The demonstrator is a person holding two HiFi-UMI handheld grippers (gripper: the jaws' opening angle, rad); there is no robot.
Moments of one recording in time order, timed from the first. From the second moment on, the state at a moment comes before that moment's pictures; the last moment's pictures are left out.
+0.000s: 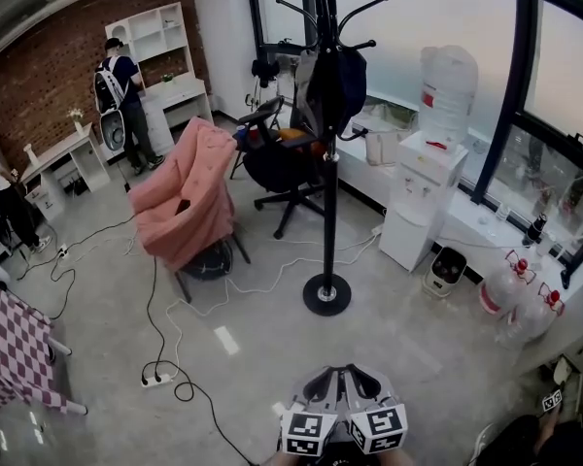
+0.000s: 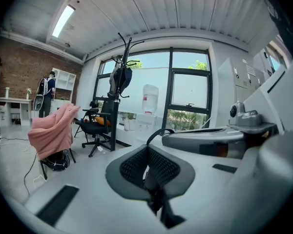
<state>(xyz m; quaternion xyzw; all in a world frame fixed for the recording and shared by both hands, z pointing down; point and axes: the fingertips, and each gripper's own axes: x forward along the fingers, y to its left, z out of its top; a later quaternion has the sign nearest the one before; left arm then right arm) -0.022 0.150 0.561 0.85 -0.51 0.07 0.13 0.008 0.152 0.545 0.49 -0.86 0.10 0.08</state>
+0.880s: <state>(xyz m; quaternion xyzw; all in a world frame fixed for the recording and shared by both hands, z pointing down) -0.023 0.047 0.590 0.83 -0.53 0.11 0.15 0.010 0.047 0.577 0.47 -0.87 0.11 0.11</state>
